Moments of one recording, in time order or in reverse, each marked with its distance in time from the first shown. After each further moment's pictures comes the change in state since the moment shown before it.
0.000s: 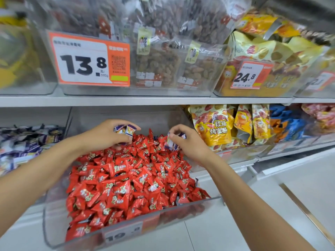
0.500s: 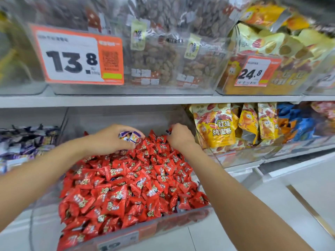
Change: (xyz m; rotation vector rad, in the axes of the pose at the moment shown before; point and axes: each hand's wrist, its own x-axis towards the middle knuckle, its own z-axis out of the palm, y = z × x) left_hand 0.013 -0.006 0.010 0.149 -0.094 0.003; right_hand 0.063 0.016 0.028 -0.654 0.054 0.157
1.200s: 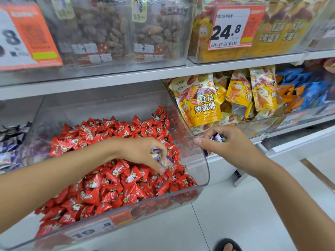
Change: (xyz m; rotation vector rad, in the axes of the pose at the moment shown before) left_hand 0.044 0.045 0.109 0.234 -0.541 -0.018; right_hand -0.125 0.122 -0.080 0.724 -0.064 -0.152
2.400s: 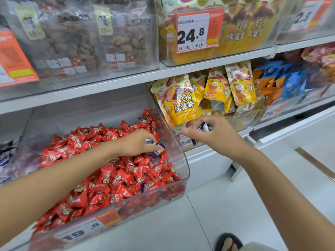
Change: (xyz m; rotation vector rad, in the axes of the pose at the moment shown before) left_hand 0.036 -0.001 -0.001 0.215 0.348 0.078; right_hand 0.002 0.011 -0.020 0.049 0.070 -0.087
